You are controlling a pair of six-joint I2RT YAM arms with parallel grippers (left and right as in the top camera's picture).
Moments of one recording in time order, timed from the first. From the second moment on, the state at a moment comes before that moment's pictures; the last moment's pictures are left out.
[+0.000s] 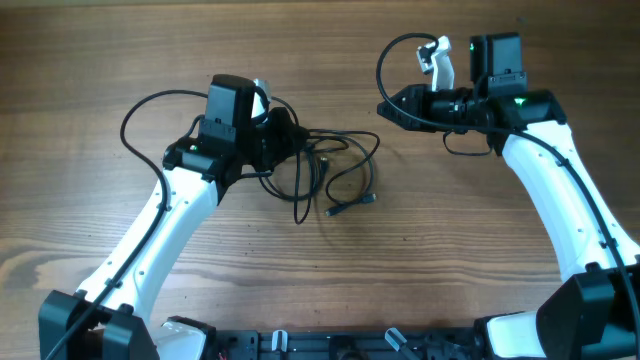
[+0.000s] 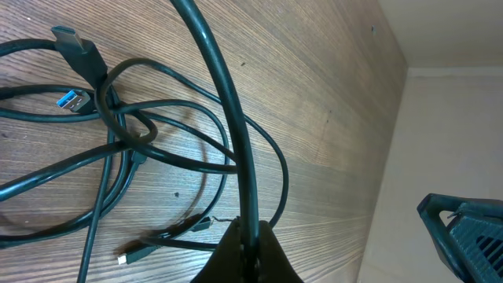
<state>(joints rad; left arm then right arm) -0.31 1.46 1.06 -0.44 0.45 -0.89 0.15 1.59 1.32 -0.67 -0.76 0.26</state>
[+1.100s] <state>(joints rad) -0.27 1.44 1.06 -0.09 0.80 -0.79 0.18 1.65 1.32 -0.62 -0.73 0.29</state>
